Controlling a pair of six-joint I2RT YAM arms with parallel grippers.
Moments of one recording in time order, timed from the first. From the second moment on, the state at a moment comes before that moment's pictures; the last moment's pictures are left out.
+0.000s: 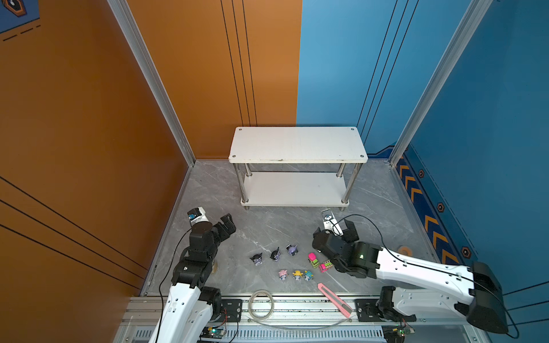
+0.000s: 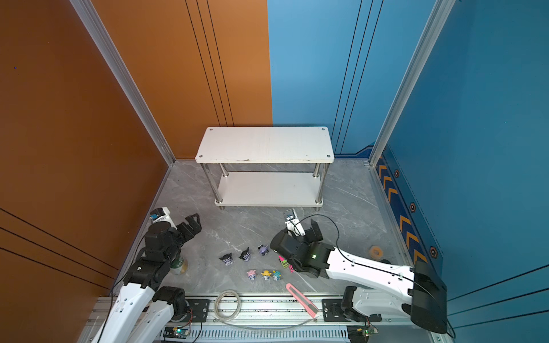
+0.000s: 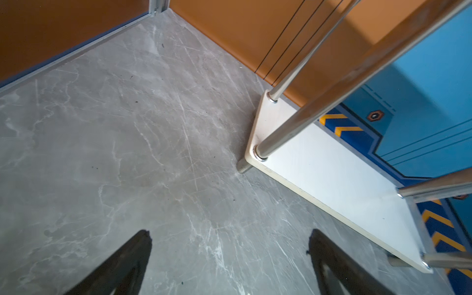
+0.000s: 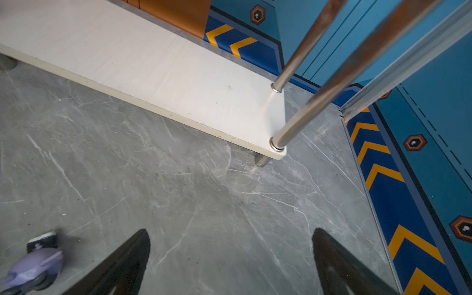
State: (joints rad) left arm -0.12 0.53 0.46 -0.39 -0.12 -0.64; right arm 1.13 1.22 0.84 -0.58 0.92 0.45
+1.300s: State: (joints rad) left arm -0.42 0.42 0.39 -0.39 -0.05 -0.61; right arm 1.16 1.65 1.03 -0.46 0.30 0.55
